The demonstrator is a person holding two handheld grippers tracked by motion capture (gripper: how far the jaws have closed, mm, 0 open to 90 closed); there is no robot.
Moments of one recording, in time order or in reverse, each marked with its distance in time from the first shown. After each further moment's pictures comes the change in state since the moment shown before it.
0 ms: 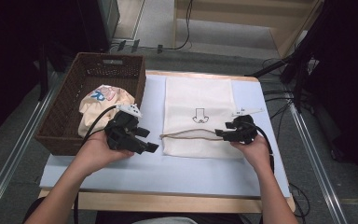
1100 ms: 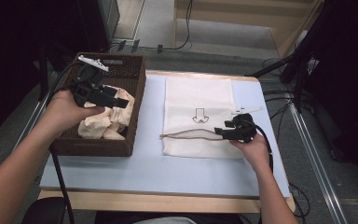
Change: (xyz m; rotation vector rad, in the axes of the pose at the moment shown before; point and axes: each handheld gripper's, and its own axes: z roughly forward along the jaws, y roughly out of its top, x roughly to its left) left arm 0.076 0.036 -0.084 -0.057 0.219 -0.088; right arm 0.000 0.004 0.001 -0.016 0.002 0.011
